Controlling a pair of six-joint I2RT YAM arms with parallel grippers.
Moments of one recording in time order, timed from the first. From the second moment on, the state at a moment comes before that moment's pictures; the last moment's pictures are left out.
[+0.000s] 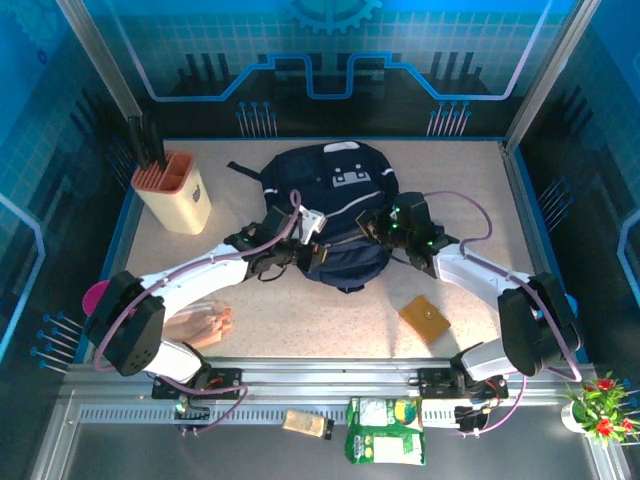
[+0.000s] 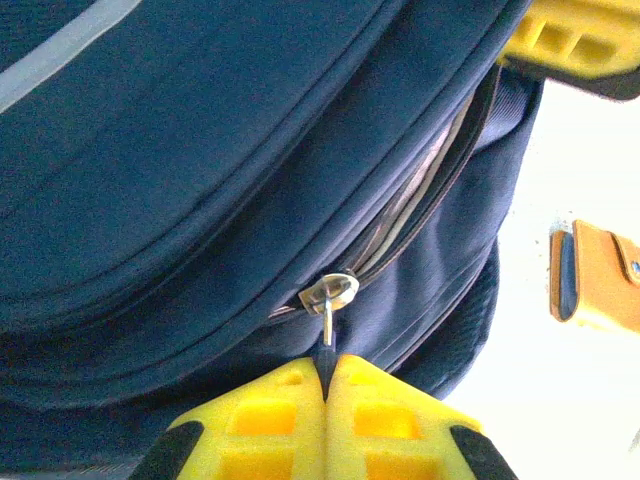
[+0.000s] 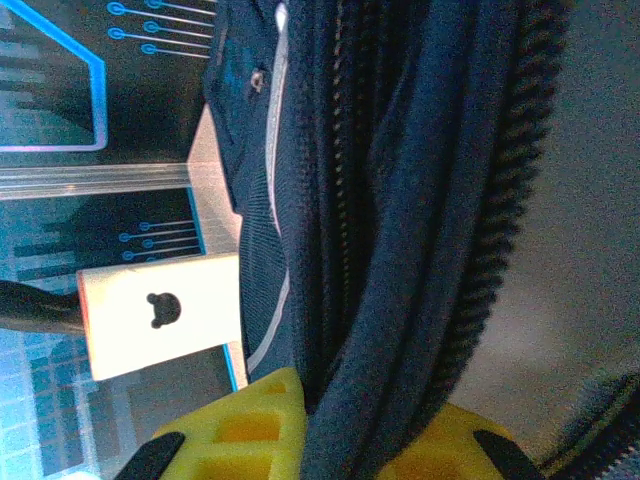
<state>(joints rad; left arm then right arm) -0.60 1.45 0.92 -0.27 0.26 -0.27 0.42 1.43 0.80 0.09 -0.26 1.27</state>
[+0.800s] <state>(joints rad) -0.25 1.56 0.94 -0.28 0.36 -0.18 0.34 1.40 0.83 0.03 -0.41 1.20</state>
